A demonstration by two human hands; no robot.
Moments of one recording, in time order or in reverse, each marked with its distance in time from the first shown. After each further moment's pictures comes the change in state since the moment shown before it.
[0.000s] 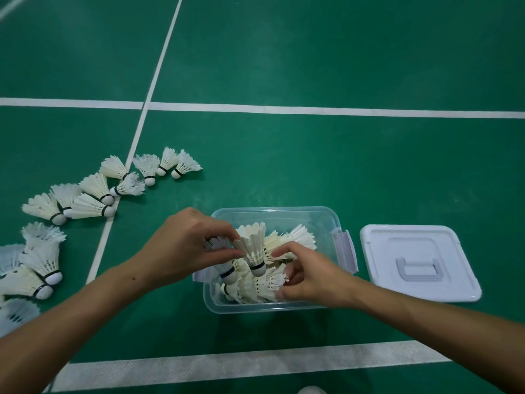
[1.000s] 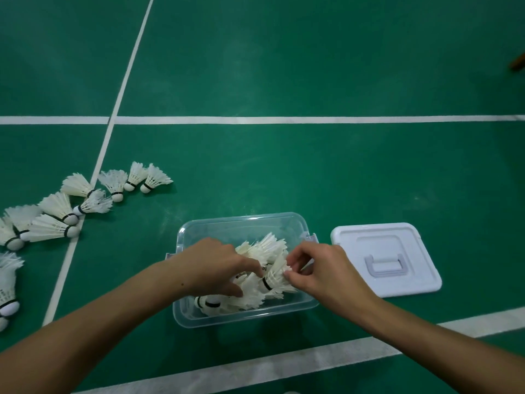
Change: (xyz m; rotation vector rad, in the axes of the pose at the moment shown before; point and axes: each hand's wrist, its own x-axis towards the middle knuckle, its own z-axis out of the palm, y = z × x) left_hand 0.063 0.040 0.057 0.495 -0.656 0.136; right_hand -0.050 0.009 -0.027 -0.122 0.487 -0.023
